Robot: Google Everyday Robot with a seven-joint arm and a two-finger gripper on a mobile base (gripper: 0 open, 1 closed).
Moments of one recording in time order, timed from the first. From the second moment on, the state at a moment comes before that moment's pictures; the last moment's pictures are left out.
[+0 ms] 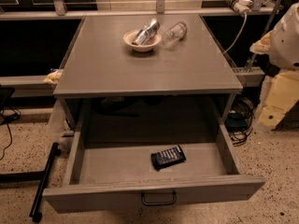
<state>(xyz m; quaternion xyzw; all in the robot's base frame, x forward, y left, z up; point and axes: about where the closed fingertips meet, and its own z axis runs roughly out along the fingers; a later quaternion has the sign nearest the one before) 0.438 -0.217 0.977 -0.60 0.78 -0.03 0.16</state>
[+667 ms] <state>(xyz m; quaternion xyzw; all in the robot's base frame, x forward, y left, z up) 0.443 -0.216 0.969 -0.60 0.78 -0.04 0.17</state>
